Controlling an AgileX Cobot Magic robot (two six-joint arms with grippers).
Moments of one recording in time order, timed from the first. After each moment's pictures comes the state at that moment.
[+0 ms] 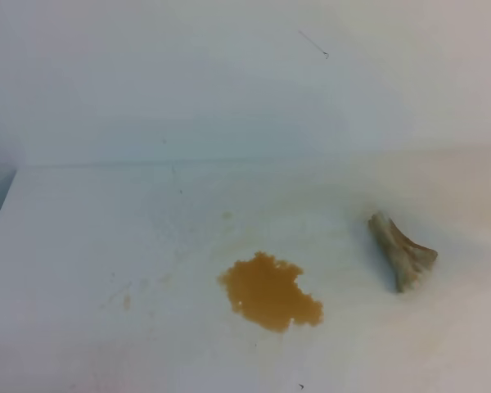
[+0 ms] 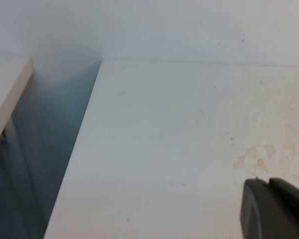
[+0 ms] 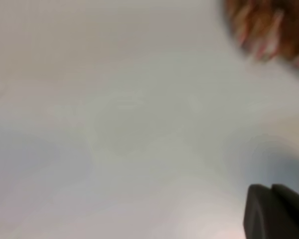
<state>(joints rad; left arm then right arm) 0.07 0.00 0.00 -0.15 0.31 0.00 0.04 1.60 -0.97 -0.81 0.44 0.67</state>
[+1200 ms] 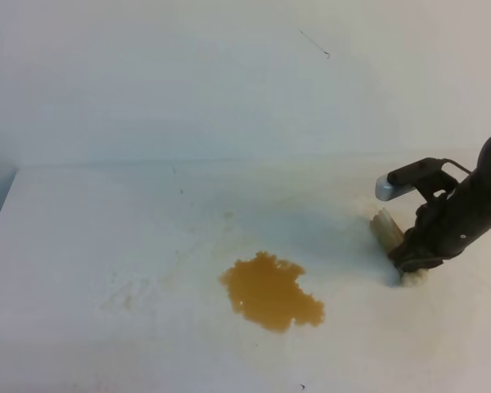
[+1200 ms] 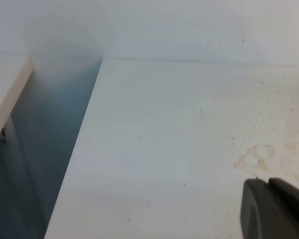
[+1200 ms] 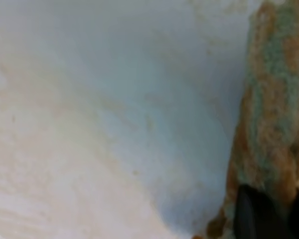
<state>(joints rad) 0.07 0.00 0.00 -0.15 0.31 0.00 0.21 2.02 -1.27 0.34 0.60 -0.57</state>
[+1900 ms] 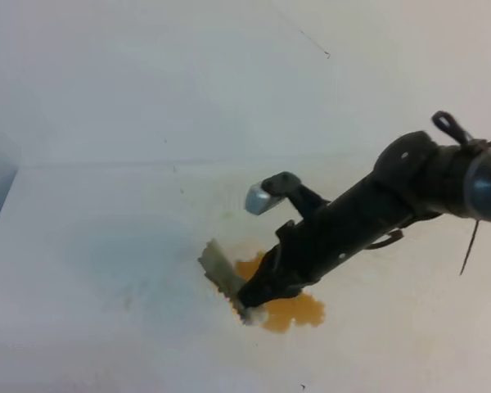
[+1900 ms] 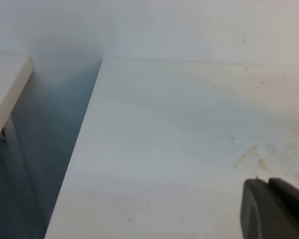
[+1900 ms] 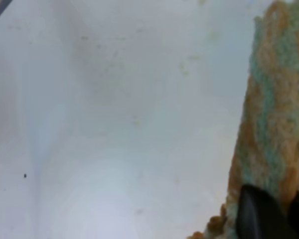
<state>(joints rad) 0.07 0.00 0.00 -0.15 0.31 0.00 0.44 2.07 -1.38 0.97 0.87 -1.03</state>
